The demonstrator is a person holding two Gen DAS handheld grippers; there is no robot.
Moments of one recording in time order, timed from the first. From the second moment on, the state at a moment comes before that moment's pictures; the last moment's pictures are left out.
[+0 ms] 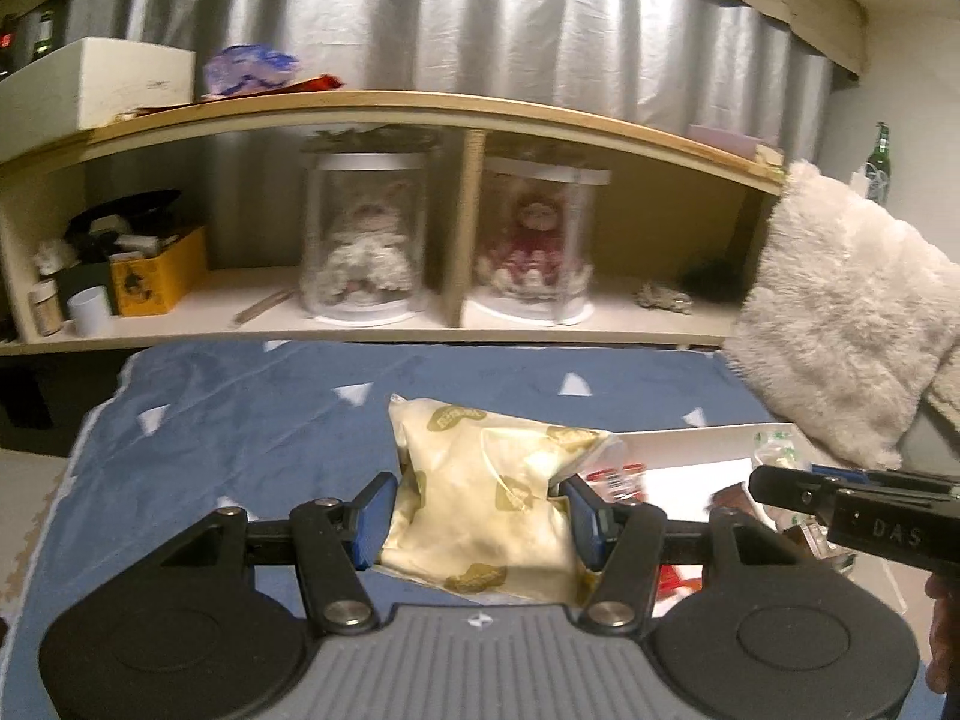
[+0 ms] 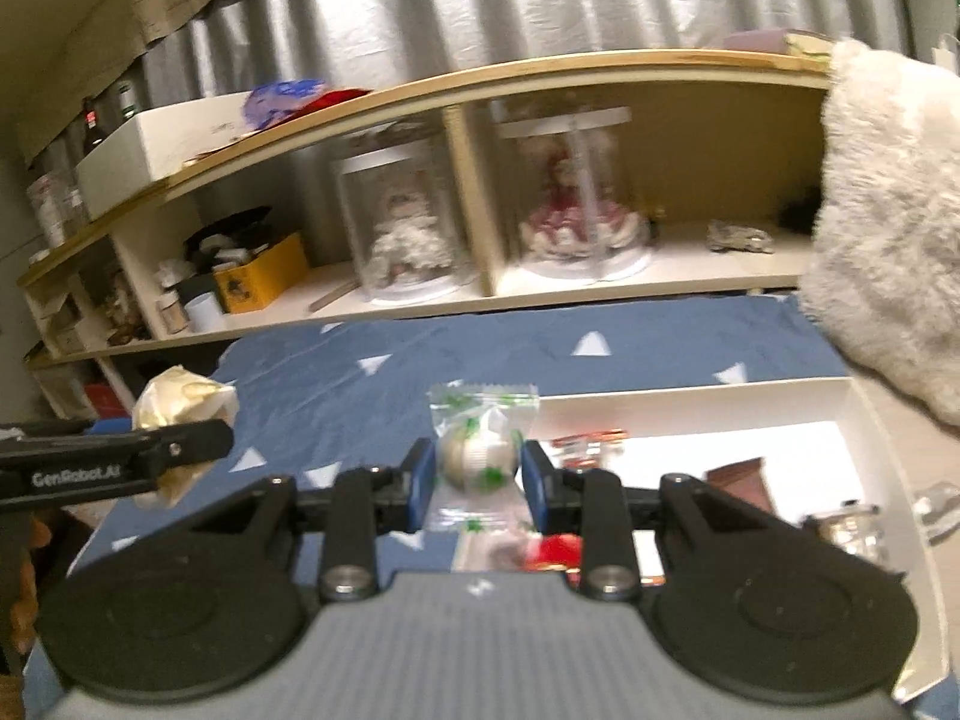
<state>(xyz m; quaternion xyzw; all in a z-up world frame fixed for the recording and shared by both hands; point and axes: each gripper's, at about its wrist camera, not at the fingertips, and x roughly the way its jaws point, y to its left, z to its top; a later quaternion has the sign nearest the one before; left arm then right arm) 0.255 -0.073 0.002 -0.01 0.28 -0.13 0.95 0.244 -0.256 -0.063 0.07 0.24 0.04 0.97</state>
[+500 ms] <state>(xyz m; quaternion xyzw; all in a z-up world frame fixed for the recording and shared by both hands) 0.302 -0.208 -0.040 -0.02 0.34 -0.21 0.91 0.253 -0.376 -0.076 0.10 0.26 -0.02 0.96</state>
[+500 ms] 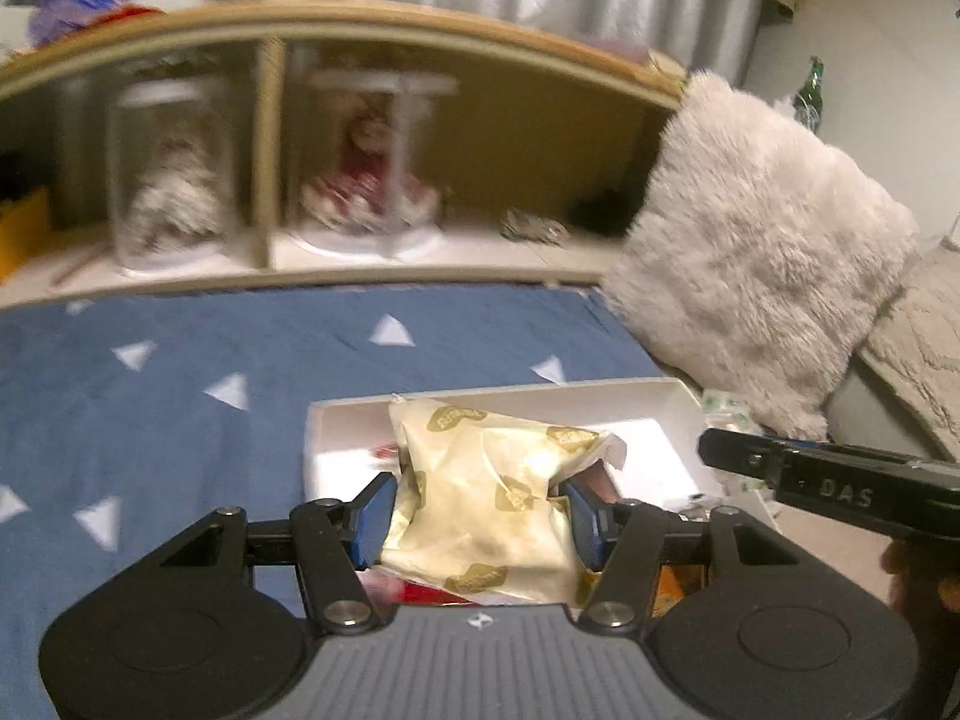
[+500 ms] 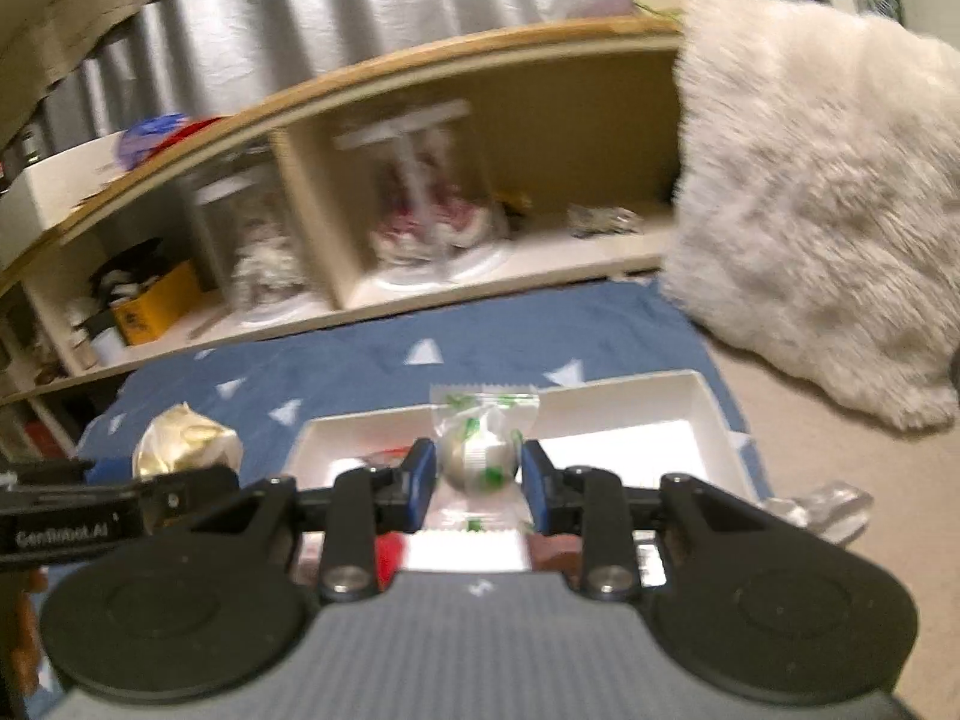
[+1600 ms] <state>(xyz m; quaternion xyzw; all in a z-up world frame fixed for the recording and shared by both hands) 0.379 -0.264 -0.107 -0.02 0.43 -0.20 0.88 0.330 -0.464 -0.137 0.15 0.30 -0.08 0.94</state>
